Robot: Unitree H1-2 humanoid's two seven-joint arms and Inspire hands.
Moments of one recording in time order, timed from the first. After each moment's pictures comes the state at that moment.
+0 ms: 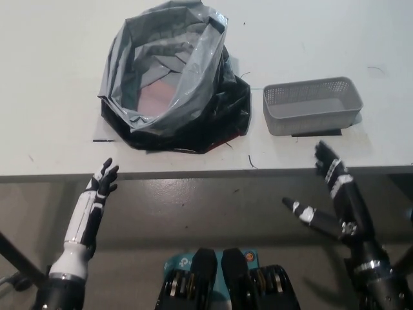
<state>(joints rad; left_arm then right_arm) -0.16 0.16 0.02 0.07 0.04 -0.08 -0.03 -0.20 -0.06 -0.01 0.11 0.01 -0.25 0.07</state>
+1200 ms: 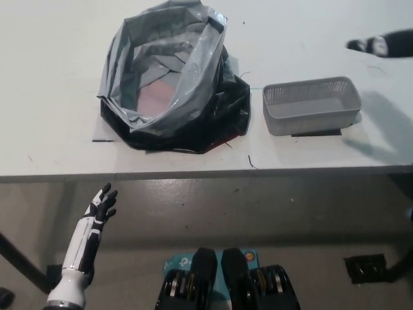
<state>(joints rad) -0.04 0.15 0.02 0.04 0.03 -0.10 -0.04 -0.90 -0.60 0.20 -0.03 -0.22 0.13 0.36</state>
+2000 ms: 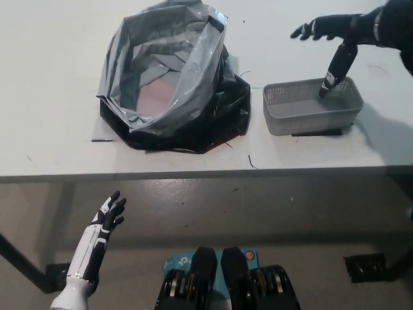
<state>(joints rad) -0.01 0.16 -0.01 0.03 0.04 -0.11 -0.08 -1.30 -0.51 0.70 0.62 -0.36 0.36 0.84</state>
